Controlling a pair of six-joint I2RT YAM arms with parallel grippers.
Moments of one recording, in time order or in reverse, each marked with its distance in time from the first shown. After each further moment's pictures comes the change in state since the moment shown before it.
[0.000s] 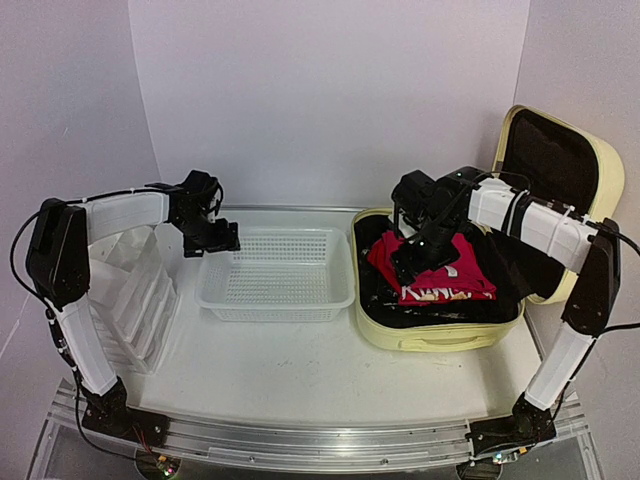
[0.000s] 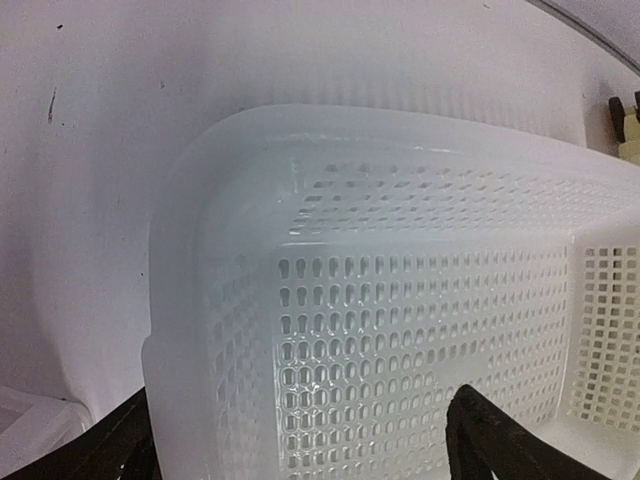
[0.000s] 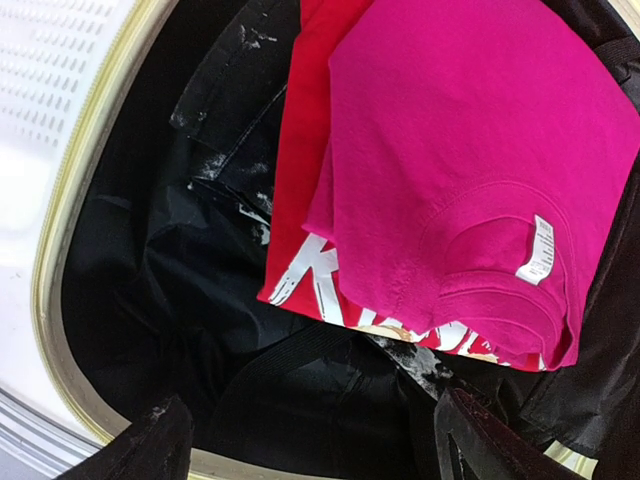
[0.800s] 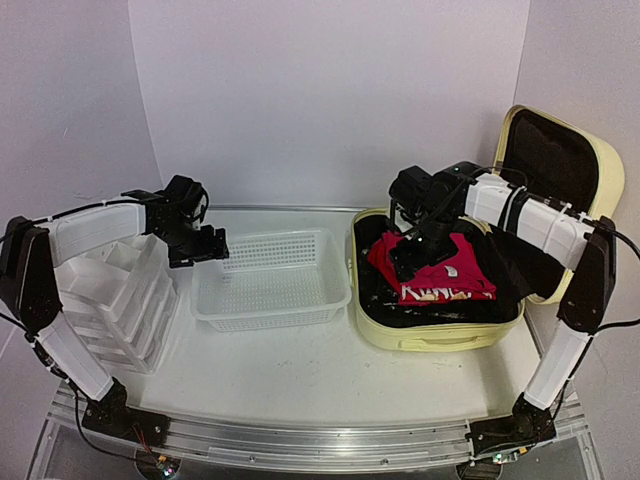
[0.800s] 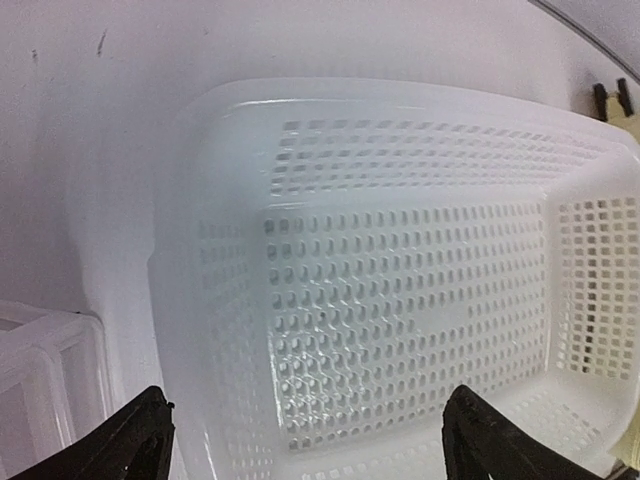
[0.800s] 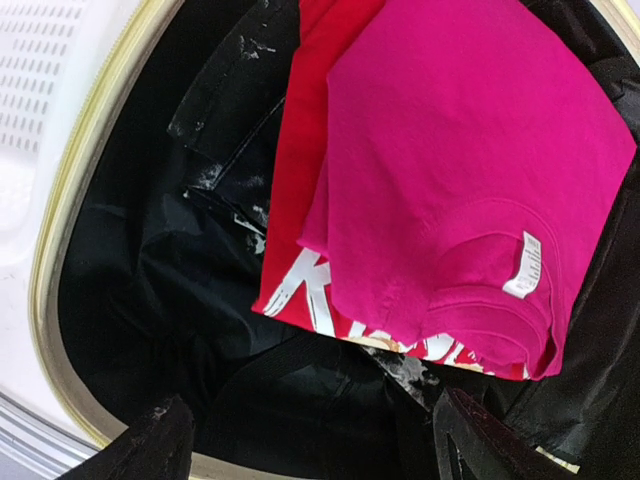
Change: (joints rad) left arm -0.015 -0.230 -0.177 -0.032 -0.008 -0.056; right arm 0.000 0.040 0.065 -0.032 0.017 -0.032
